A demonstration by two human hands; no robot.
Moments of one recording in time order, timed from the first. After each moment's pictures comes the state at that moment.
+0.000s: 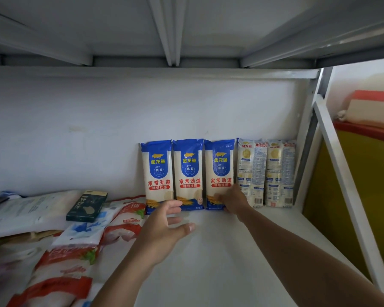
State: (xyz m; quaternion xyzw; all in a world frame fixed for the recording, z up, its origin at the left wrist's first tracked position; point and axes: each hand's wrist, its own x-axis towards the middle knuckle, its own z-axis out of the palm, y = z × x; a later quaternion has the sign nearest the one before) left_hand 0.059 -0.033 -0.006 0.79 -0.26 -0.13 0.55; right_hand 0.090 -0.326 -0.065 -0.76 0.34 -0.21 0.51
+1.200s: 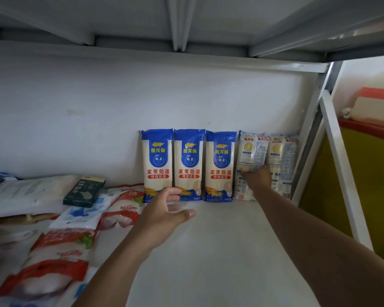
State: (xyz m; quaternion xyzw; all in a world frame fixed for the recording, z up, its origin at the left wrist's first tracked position) left_hand 0.062 -0.037 -0.002 0.79 -0.25 -0.13 0.54; right_hand 0.066 -0.379 -0.030 -0.70 0.42 -0.37 0.44
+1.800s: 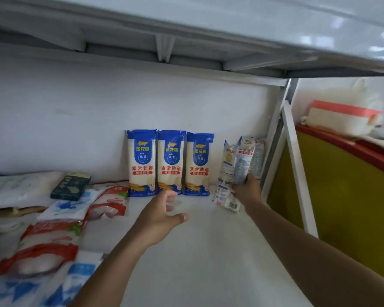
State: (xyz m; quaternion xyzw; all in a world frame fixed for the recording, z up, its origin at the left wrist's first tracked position) left_hand 0.015 -0.037 -0.003 0.81 -0.32 -0.13 0.48; right_hand -0.036 -0.327 -0.020 -0.72 0.40 -0.34 0.45
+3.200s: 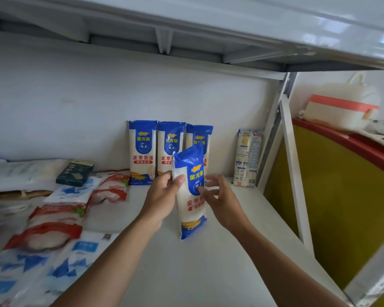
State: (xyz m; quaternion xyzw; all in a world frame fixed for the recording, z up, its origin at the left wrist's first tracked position) left_hand 0.004 -0.063 -0.007 0.70 -0.27 -0.09 0.66; right_hand -0.097 -0.206 -0.012 -0.81 0.18 -0.25 0.50
